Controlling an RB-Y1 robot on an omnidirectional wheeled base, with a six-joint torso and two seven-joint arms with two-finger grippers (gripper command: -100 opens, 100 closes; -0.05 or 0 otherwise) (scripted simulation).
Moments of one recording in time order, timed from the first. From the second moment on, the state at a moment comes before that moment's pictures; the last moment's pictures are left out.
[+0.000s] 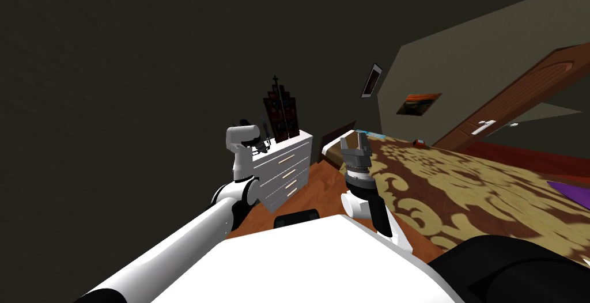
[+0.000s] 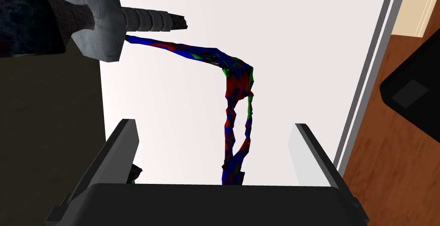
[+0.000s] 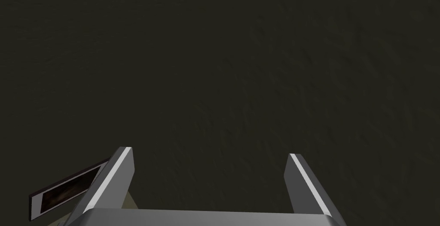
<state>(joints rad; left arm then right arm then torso) -0.91 0.07 0.29 -1.61 -0.09 1.84 0.41 0.54 -0.02 -0.05 -2.38 -0.05 -0.56 -0.03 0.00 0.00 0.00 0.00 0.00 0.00</state>
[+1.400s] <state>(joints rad) -0.89 0.03 0.24 -1.69 -0.12 1.90 0.44 0.54 -0.02 -0.05 -2.38 -0.05 -0.56 -0.03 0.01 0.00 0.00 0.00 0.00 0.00</state>
